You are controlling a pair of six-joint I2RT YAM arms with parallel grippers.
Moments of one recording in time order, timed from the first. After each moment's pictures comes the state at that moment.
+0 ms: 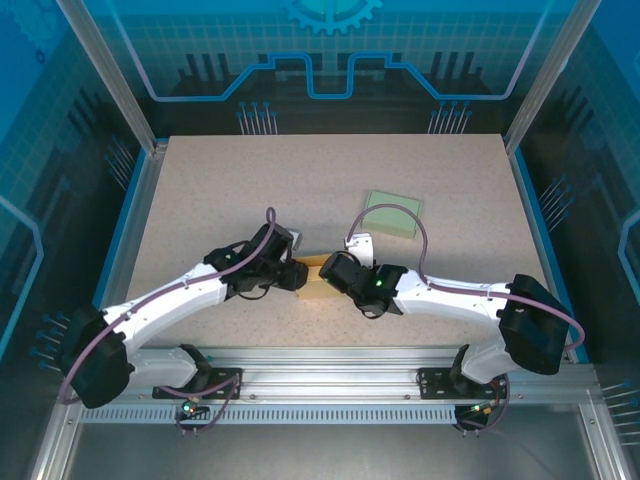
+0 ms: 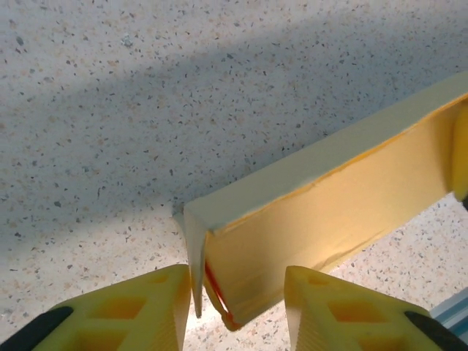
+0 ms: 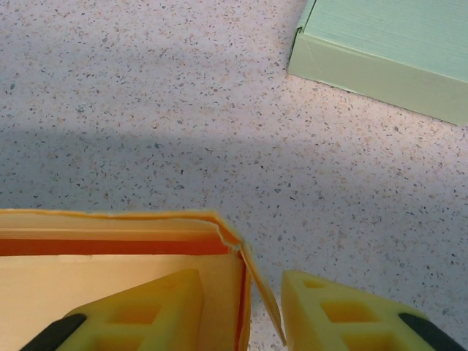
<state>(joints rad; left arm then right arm) -0.69 1.23 0.85 -0.57 0.02 -0.48 1.04 1.46 0.91 -0.51 0.64 0.80</state>
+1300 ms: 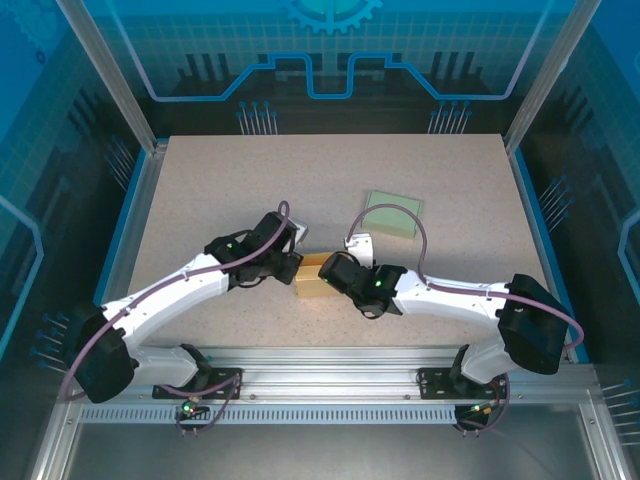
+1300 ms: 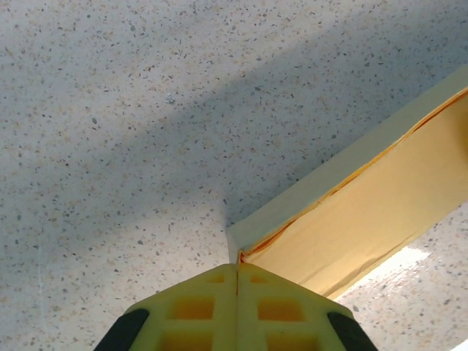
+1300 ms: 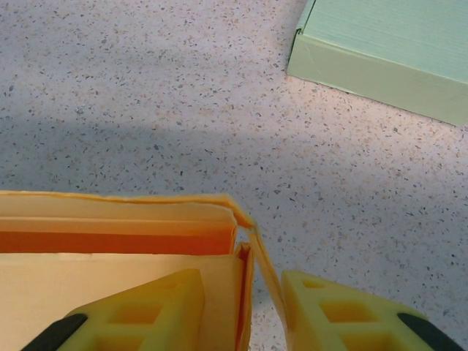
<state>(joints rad) -0.69 1.29 0.98 -0.68 -0.08 -0.24 1.04 1.46 0.91 -0.51 0.65 0.81</state>
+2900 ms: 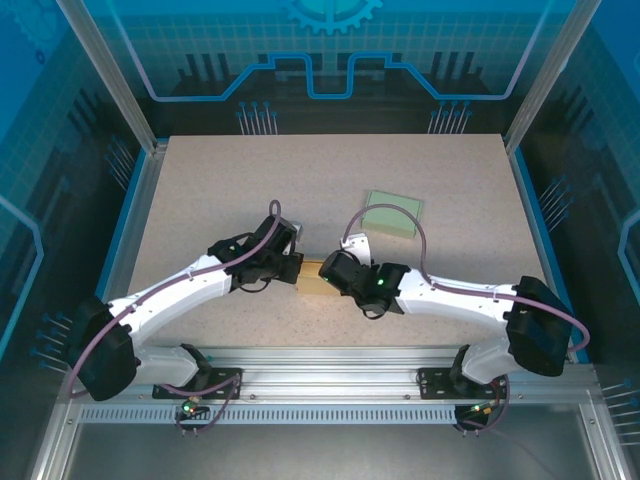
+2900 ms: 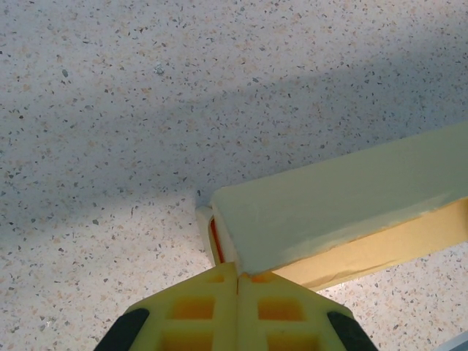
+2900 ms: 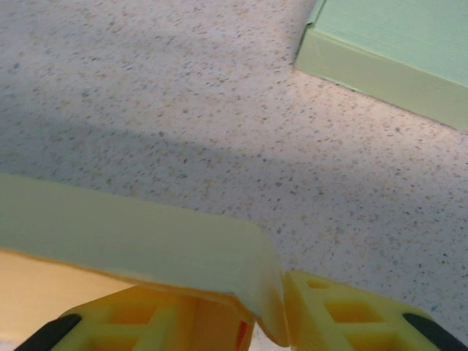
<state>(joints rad) -0.68 1.30 0.93 -0.62 -0.04 -0.45 1.05 1.43 0.94 -0.58 0.58 0.73</state>
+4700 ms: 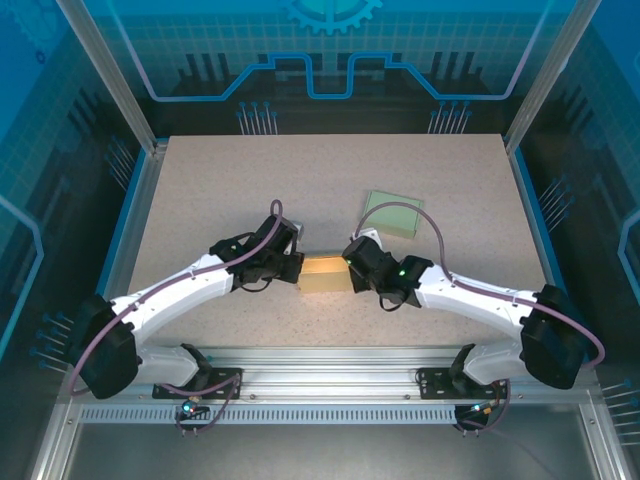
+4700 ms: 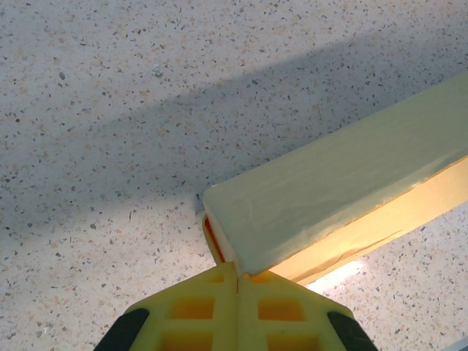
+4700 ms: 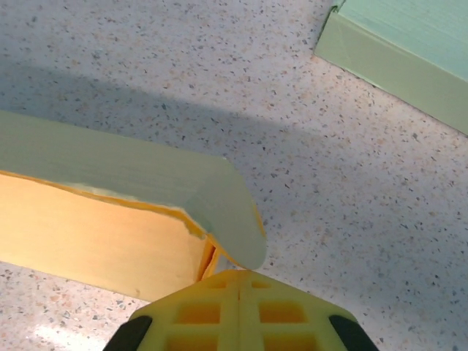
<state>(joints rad) -0.68 1.31 0.93 -0.60 -0.04 -0.45 0.88 1.33 0.86 -0.51 0.38 0.50</state>
